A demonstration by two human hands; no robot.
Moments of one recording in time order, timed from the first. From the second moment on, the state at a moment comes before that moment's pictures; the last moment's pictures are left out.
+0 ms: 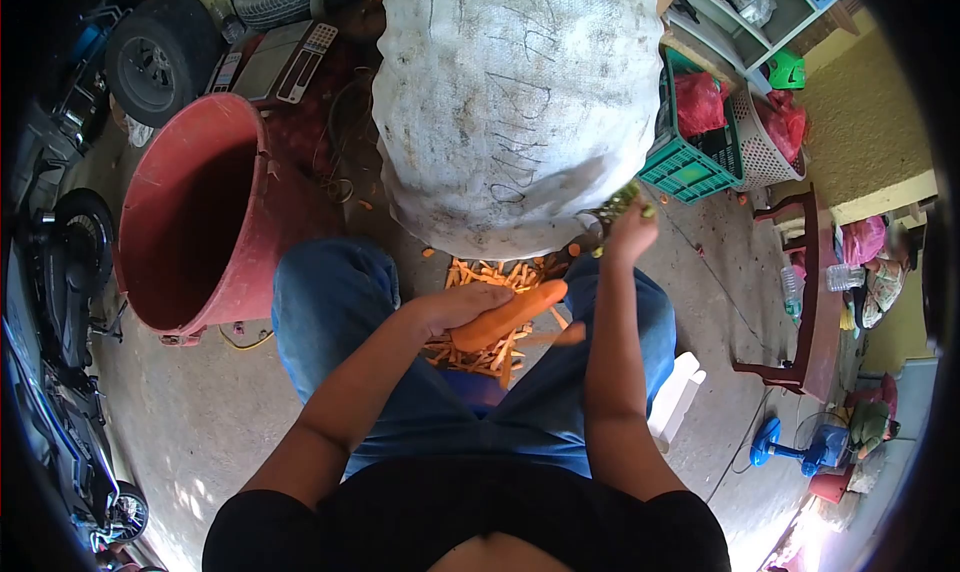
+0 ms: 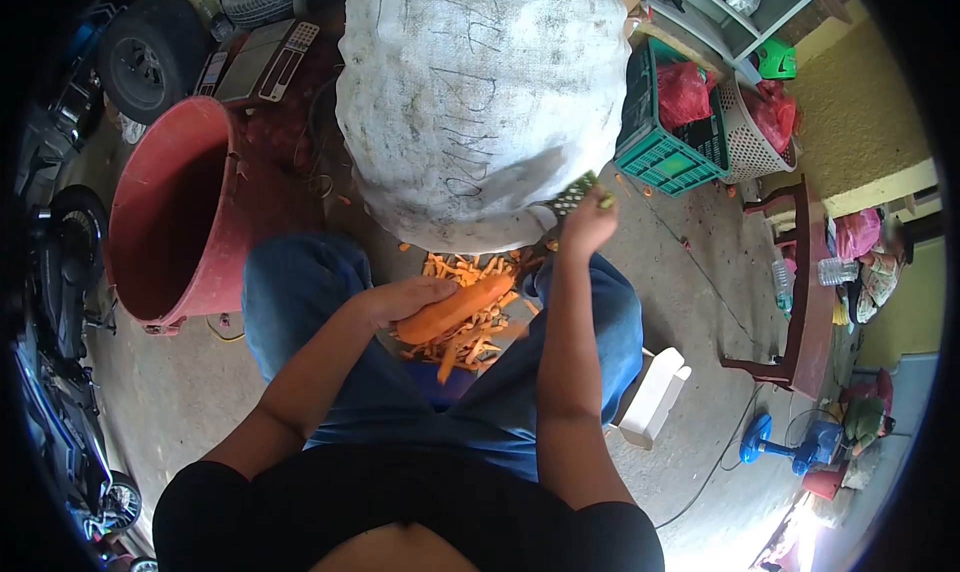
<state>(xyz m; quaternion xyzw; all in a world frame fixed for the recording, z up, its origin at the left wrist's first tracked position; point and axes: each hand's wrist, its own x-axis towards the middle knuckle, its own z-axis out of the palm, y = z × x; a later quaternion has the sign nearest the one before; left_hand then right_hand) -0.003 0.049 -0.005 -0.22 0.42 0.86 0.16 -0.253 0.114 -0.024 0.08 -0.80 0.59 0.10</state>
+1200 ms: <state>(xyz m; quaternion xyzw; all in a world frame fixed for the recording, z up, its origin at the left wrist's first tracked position) -0.014 0.042 -0.023 -0.29 0.48 0.83 -0.08 -0.195 0.138 -0.083 0.33 -0.77 0.45 -0.29</state>
